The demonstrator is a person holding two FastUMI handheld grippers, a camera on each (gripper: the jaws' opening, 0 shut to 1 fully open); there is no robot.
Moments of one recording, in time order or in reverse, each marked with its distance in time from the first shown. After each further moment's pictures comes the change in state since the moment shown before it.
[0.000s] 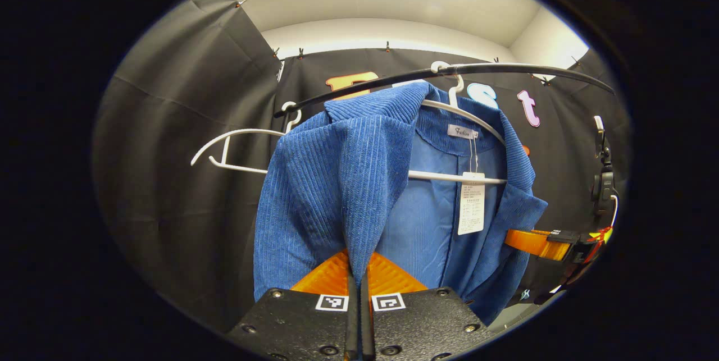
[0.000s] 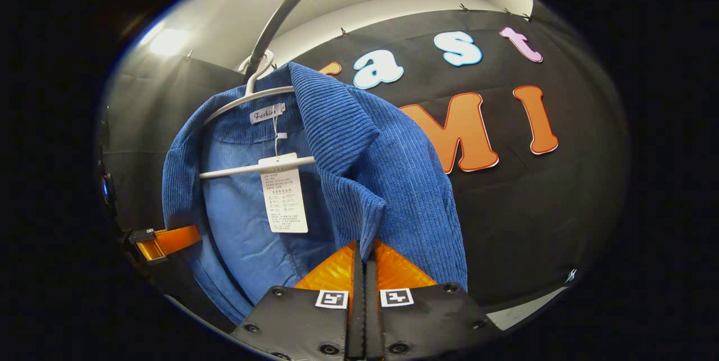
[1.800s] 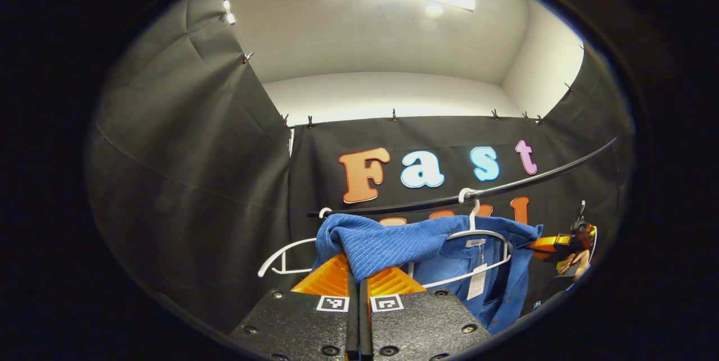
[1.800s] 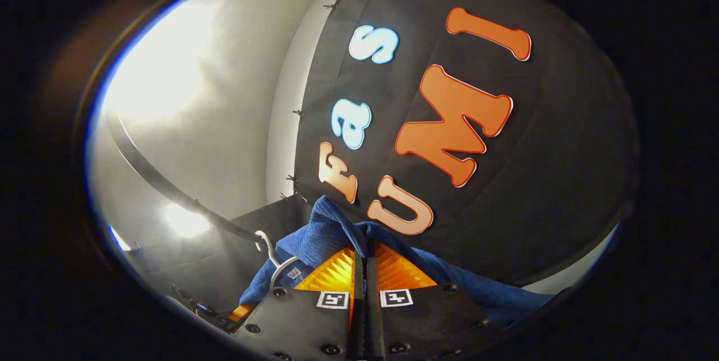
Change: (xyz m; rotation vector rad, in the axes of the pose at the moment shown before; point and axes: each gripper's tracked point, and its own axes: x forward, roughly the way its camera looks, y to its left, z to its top) left arm -0.051 0.086 0.181 0.055 -0.310 0.018; right arm -0.012 -0.077 0.126 0.764 -0.151 0.390
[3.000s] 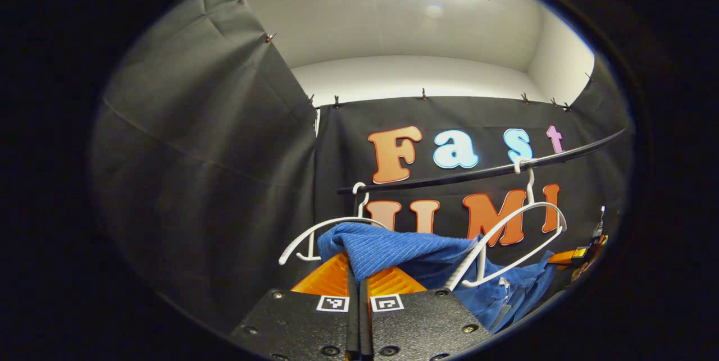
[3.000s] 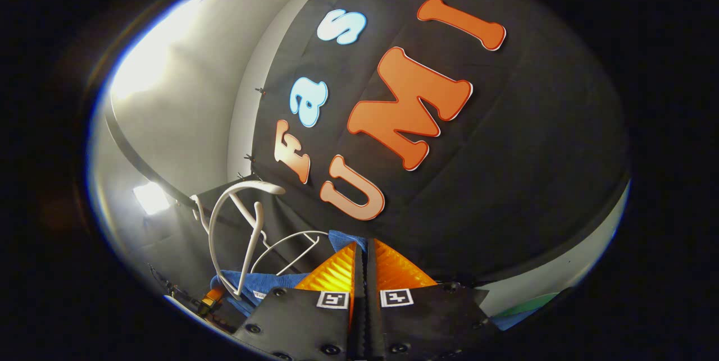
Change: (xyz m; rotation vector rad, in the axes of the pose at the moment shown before) left arm 0.028 0.057 -0.074 -0.043 0.108 0.139; right arm 0.002 -0.097 -0.051 -0.091 0.042 -0.242
